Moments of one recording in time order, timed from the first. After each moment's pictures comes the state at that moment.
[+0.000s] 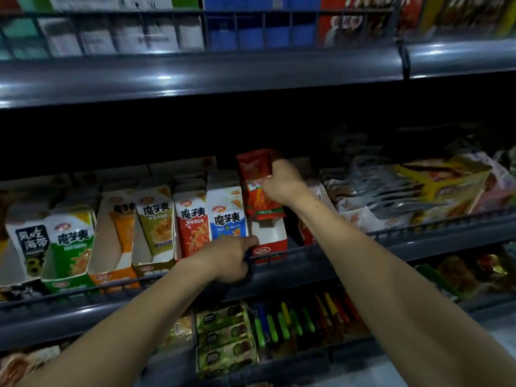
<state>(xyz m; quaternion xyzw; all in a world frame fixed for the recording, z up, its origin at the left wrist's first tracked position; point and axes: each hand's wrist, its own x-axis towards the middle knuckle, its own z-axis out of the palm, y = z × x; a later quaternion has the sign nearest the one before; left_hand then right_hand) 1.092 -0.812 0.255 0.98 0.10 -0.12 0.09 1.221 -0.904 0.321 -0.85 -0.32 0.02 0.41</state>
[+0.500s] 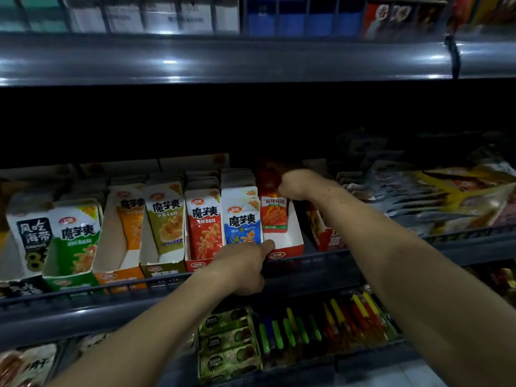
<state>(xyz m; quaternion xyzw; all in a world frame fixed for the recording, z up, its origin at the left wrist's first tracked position) 1.092 -0.812 0.242 0.99 0.08 -0.08 0.03 1.254 -0.875 0.315 -0.90 -0.41 0.02 0.16</state>
